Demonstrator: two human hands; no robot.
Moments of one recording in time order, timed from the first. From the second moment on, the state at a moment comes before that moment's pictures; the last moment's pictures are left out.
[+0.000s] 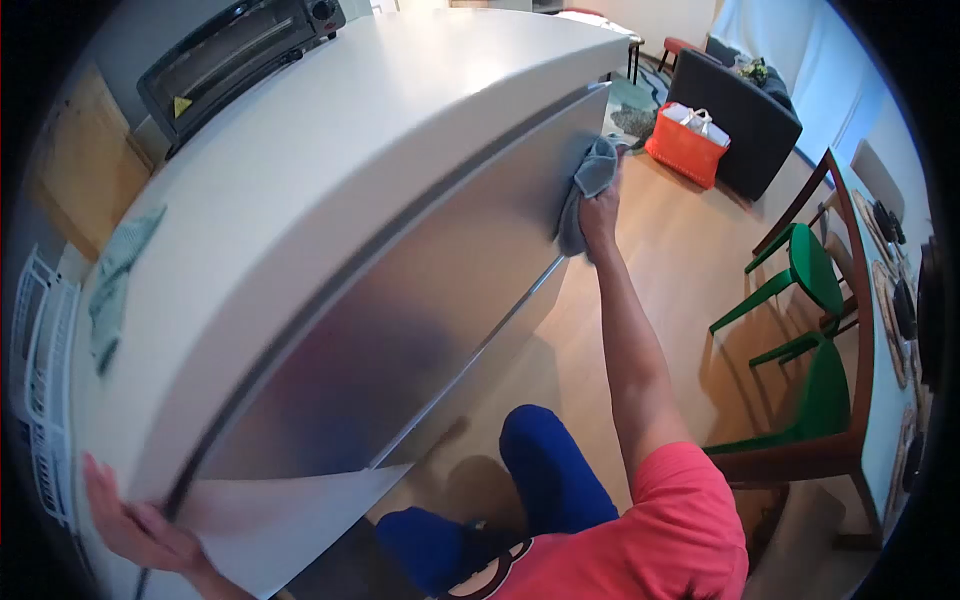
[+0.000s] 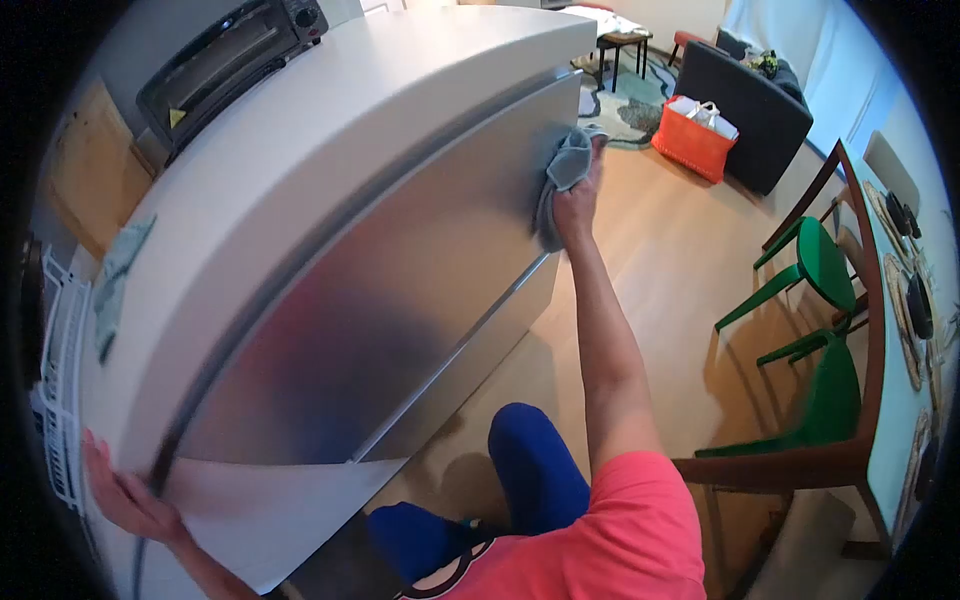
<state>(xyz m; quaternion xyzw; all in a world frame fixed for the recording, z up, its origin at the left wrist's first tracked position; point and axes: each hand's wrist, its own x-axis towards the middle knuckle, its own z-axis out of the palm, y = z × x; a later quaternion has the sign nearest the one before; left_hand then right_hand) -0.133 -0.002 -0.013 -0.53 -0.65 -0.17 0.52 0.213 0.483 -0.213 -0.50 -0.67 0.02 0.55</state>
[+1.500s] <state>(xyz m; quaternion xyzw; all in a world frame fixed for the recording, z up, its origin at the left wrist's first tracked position) -0.085 0.076 -0.145 -0.60 -0.56 -0.22 0.53 0.204 0.563 -0.188 -0.30 -0.64 0.16 0.69</state>
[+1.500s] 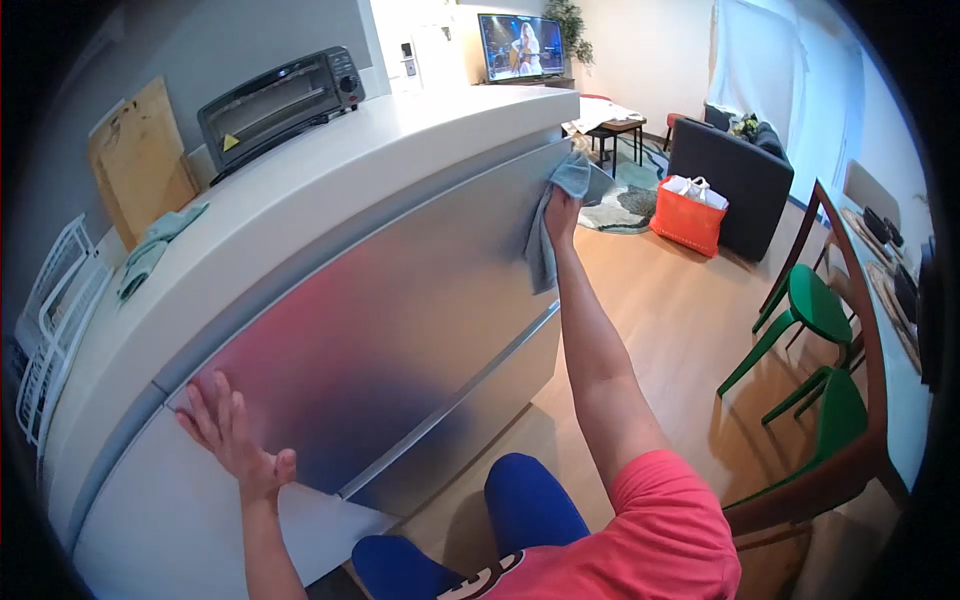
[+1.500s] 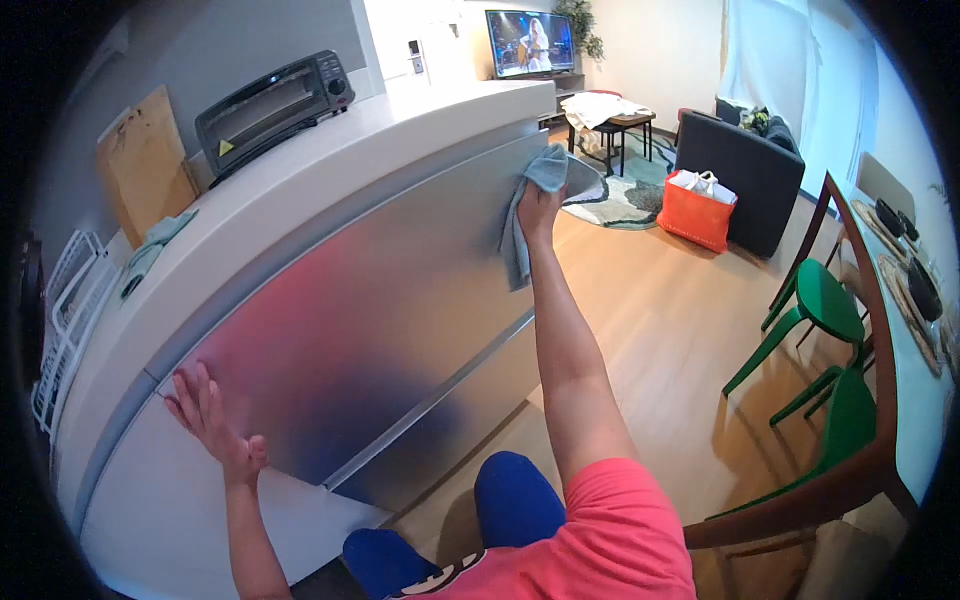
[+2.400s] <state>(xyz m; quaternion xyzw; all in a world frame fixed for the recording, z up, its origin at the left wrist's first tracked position) -0.165 -0.095 -0.107 -0.42 -0.49 -0.54 0.54 0.073 0.369 -0.120 -0.33 -0.57 0.08 0.75</state>
